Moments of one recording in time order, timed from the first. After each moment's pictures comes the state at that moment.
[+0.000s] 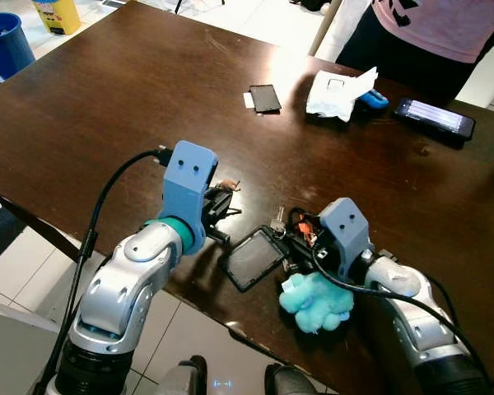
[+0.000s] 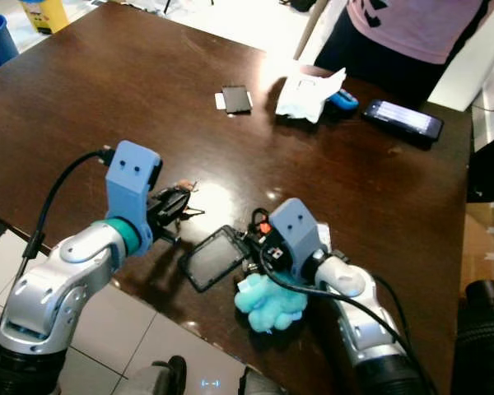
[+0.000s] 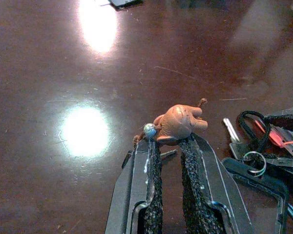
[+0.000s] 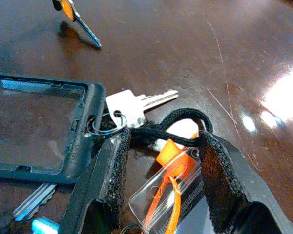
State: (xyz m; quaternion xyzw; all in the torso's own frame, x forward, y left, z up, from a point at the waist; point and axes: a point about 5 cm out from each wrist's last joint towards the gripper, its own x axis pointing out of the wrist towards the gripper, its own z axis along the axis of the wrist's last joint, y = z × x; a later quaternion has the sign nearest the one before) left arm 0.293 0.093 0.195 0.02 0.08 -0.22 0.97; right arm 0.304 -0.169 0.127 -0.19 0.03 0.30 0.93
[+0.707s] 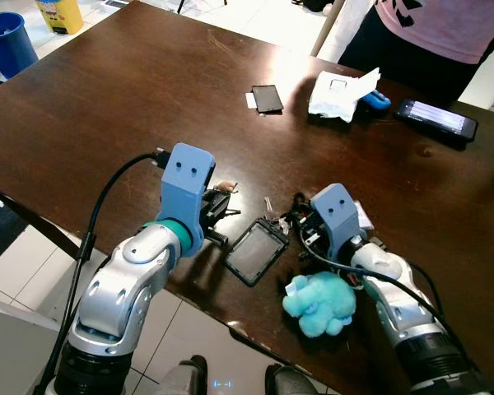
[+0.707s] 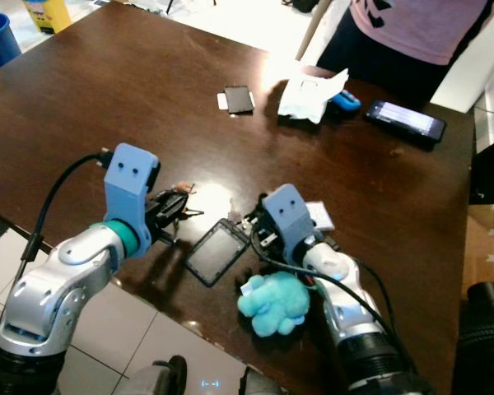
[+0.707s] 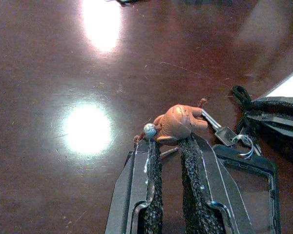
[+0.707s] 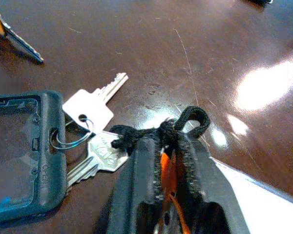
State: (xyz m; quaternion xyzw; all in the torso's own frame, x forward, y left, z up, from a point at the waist) left arm 0.292 0.095 0.192 0.02 0.08 -0.21 0.97; right arm 0.327 -0.161 0.129 -0.19 0.02 0.23 0.95
